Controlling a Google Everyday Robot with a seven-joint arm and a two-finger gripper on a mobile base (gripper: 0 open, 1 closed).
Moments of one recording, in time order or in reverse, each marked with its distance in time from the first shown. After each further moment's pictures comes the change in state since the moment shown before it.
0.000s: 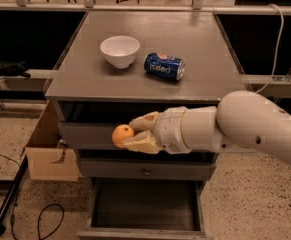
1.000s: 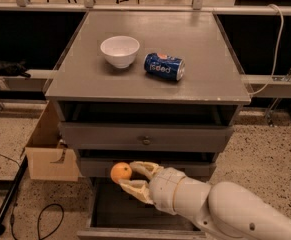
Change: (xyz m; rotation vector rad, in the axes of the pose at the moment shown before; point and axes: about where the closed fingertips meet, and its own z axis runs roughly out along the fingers) arm 0.088 0.066 0.045 0.157 -0.163 0.191
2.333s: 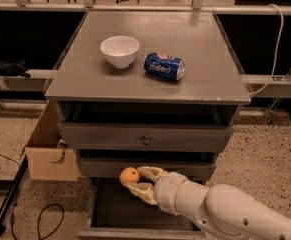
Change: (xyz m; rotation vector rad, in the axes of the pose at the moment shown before) arm 0.054 -0.020 0.012 0.041 0.070 0.045
